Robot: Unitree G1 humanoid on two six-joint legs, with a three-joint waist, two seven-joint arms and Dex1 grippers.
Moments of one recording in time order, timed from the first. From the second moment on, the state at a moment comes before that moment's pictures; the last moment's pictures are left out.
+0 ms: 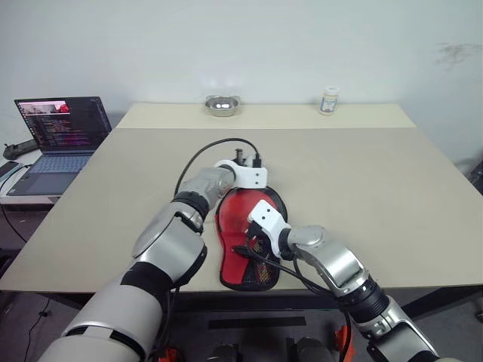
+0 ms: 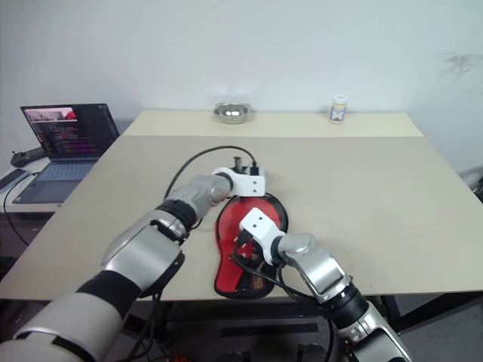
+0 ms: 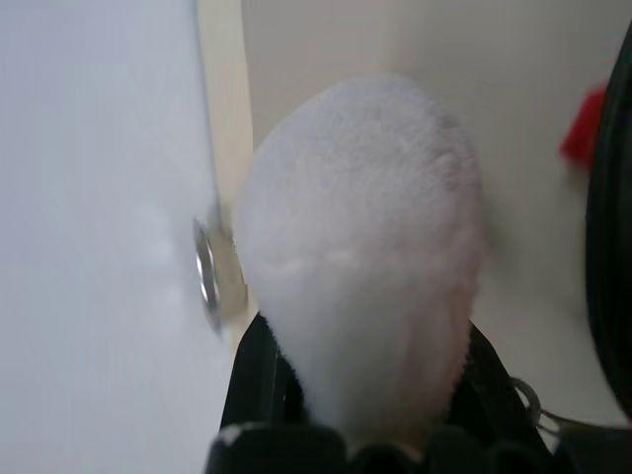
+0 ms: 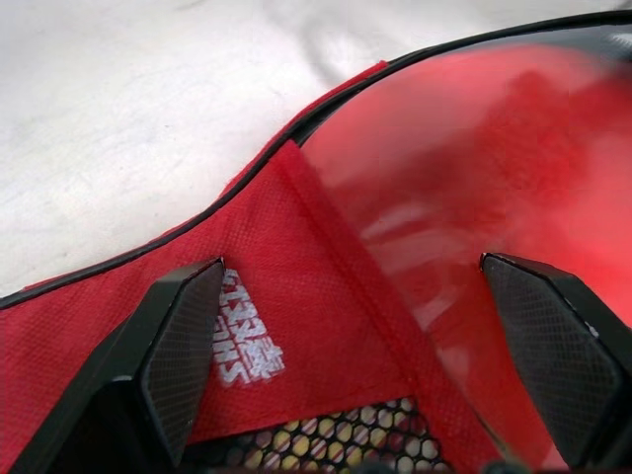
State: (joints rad) left arm -1.33 0.20 -0.63 1.43 0.79 -0.27 -0.09; right arm -0.54 -0.17 0.48 -0.09 0.06 0.84 0.57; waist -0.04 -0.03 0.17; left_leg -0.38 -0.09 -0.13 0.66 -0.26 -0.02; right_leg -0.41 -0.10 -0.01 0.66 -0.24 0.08
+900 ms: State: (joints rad) left arm -1.33 0.03 -0.53 1.43 0.70 -0.46 -0.35; right arm -0.53 -0.15 0.49 -0.09 0.03 0.85 0.57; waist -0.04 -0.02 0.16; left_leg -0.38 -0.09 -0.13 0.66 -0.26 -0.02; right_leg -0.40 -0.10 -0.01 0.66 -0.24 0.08
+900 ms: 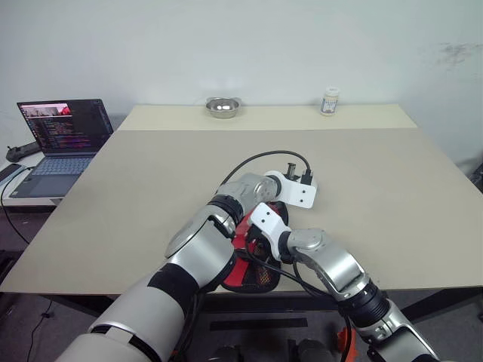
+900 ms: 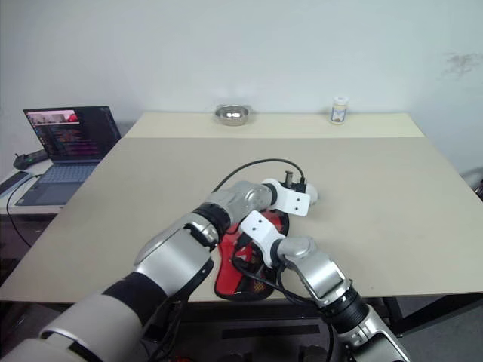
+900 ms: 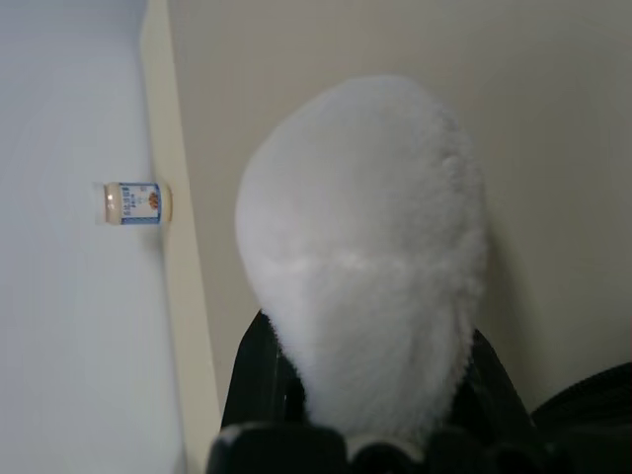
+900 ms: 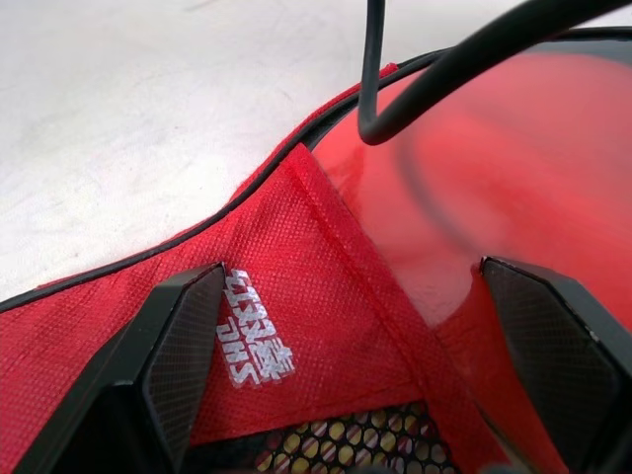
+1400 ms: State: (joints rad) left arm -1.28 0.08 -0.39 1.41 0.55 -0.43 -0.59; right arm -0.58 -0.08 0.46 0.02 0.03 0.82 0.58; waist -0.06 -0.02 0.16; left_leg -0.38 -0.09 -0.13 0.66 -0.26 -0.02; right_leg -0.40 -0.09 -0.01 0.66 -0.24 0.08
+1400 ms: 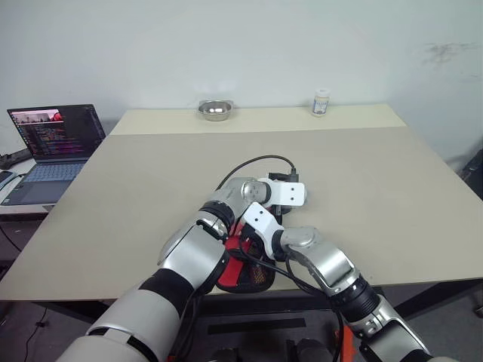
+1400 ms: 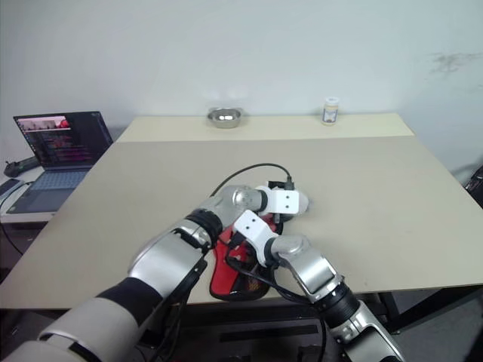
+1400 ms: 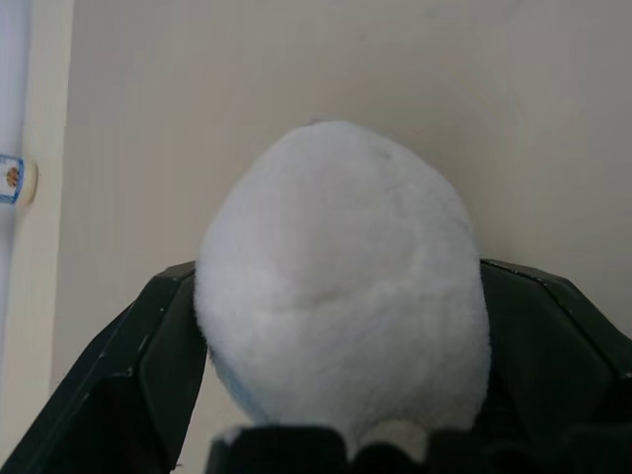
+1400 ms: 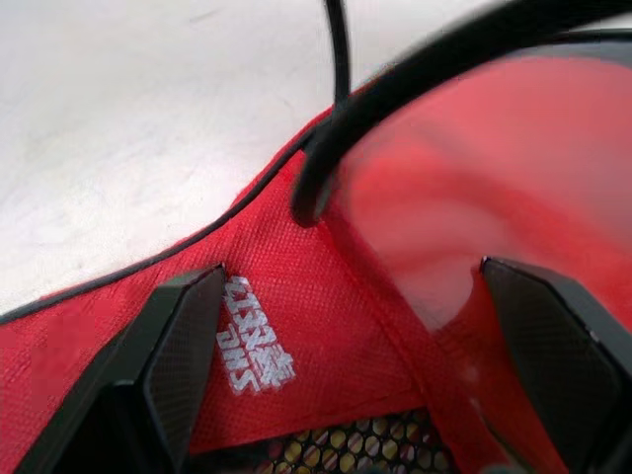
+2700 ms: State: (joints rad) left arm -1.11 0.44 0.05 1.28 0.04 -0.19 -1.34; right arm -0.52 -0.45 0.10 -0.53 0.34 1.18 0.70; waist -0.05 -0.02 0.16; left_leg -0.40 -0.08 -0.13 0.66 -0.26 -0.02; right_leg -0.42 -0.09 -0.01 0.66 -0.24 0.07
